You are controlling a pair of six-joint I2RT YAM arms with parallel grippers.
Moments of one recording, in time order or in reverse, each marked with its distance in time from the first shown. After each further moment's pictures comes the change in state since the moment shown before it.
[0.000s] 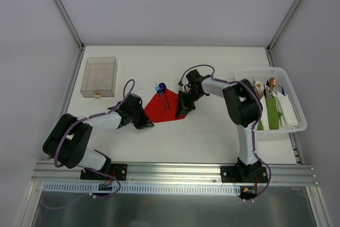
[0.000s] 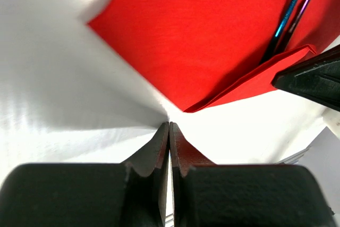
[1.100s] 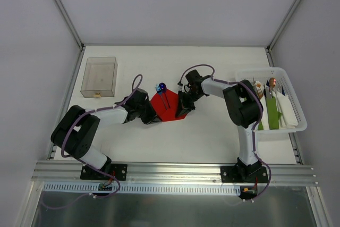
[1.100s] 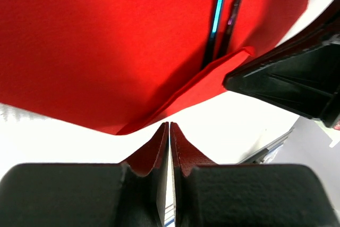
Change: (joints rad) left arm -0.043 0.106 0.094 0.082 0.069 -0.017; right arm 0.009 -0.014 -0.013 0.016 0.016 -0.001
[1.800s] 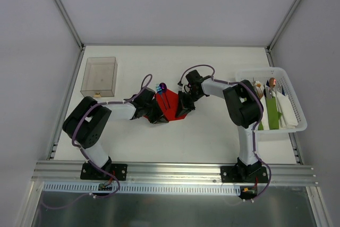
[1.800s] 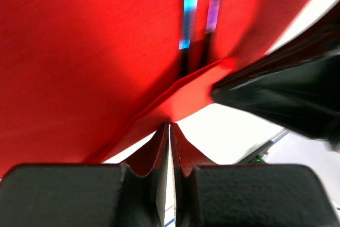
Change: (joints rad) left arm -0.055 0.154 0.119 0.018 0.045 0.013; right arm 0.002 -0.005 -0.011 0.016 -0.004 0.002
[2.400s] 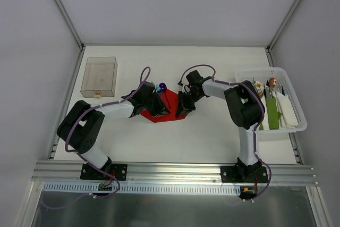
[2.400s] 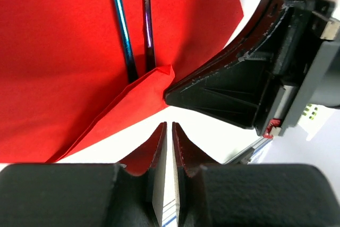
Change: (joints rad) left arm 0.006 -0.098 0.020 0.003 -0.052 -0.006; right arm 0.003 -0.027 -0.032 0.033 0.016 -0.014
